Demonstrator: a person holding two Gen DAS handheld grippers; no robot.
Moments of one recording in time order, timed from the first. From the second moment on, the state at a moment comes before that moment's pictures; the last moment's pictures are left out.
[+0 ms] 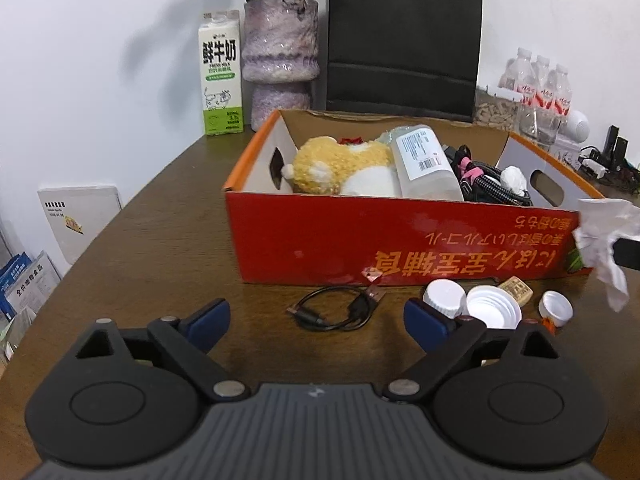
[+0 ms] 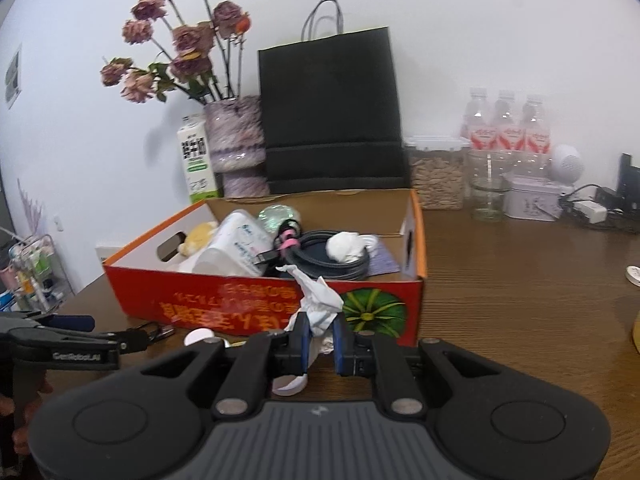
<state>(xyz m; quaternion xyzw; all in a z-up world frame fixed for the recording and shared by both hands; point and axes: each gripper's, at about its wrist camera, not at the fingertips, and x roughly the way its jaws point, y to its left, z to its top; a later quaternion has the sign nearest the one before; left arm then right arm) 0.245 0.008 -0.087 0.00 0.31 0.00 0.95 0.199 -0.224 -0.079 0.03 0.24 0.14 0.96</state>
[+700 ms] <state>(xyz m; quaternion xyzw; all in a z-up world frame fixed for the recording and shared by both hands) 0.251 0.005 -0.092 0.00 0.32 -0.02 0.95 0.196 -0.225 -0.082 0.03 0.24 0.13 0.96</state>
